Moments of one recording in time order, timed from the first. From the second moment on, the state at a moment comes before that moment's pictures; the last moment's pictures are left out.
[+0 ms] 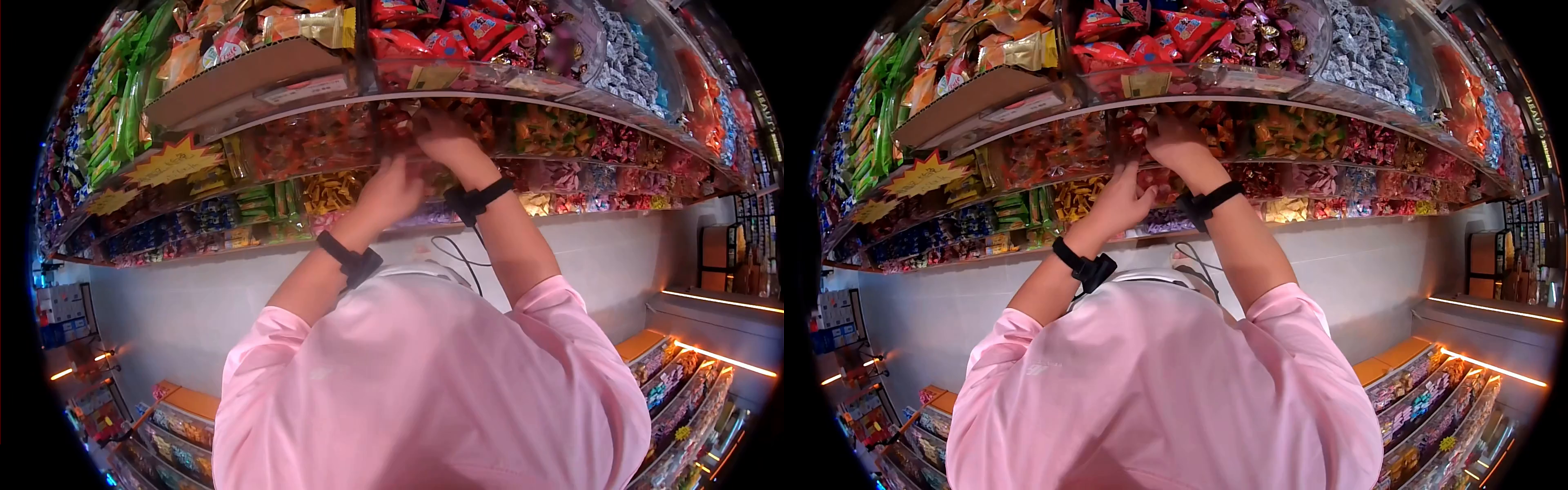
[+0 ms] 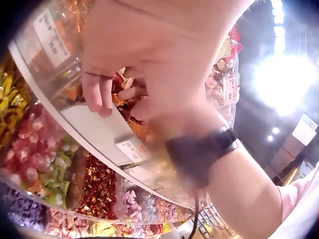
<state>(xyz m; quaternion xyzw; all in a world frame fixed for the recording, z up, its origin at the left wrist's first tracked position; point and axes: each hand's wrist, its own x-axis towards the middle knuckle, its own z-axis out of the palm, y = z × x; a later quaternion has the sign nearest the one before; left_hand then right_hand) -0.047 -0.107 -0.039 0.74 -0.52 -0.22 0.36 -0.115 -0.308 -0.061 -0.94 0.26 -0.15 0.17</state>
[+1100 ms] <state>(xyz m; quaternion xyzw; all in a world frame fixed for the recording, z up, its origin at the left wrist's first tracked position) -0.072 -0.121 -0.032 0.75 -0.51 -0.25 0.33 -0.098 -0.275 0.009 -0.95 0.25 -0.12 0.11</state>
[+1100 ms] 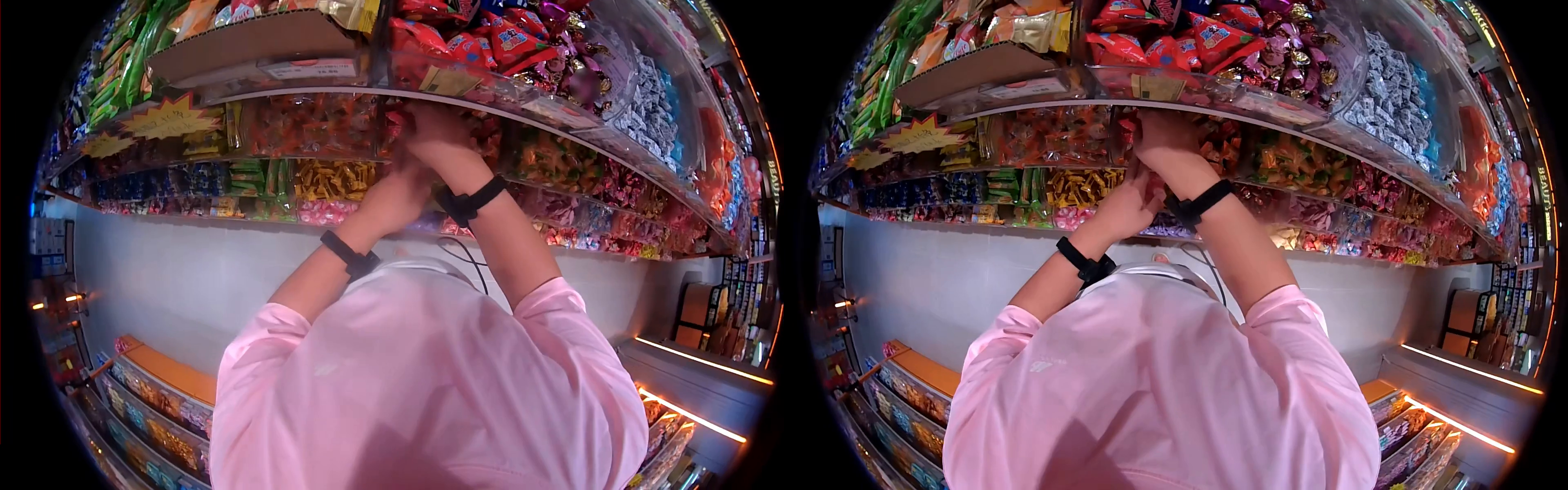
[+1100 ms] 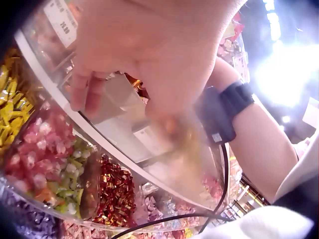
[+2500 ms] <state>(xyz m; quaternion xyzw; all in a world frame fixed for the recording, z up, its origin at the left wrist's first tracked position) -0.078 -0.111 -0.038 0.75 -0.47 -0.15 0.45 -0.232 -0.278 -0.019 -0.92 0.27 -0.28 0.07</state>
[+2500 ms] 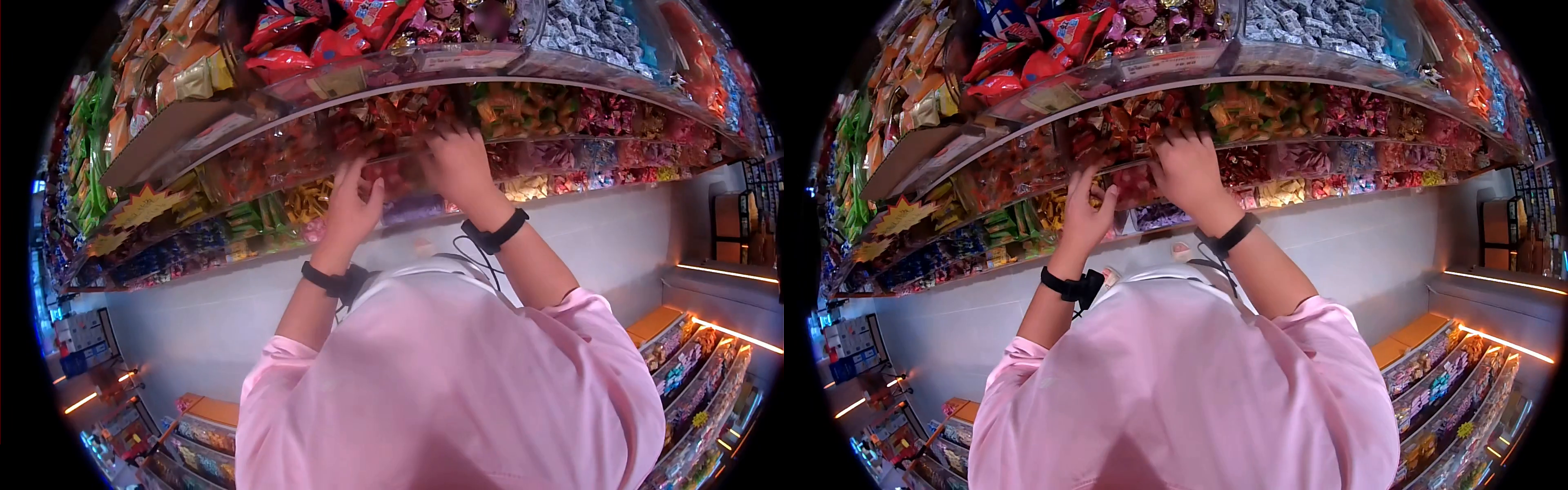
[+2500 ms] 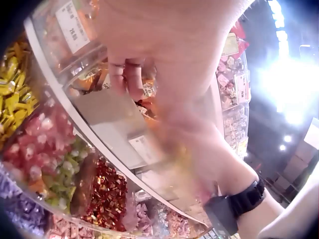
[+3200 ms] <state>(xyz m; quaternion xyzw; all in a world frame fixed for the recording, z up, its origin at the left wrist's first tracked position) -0.098 -0.117 -0.049 0.82 -0.45 -0.10 0.33 -0.222 -0.297 -0.046 -0.83 0.27 -0.38 0.32</state>
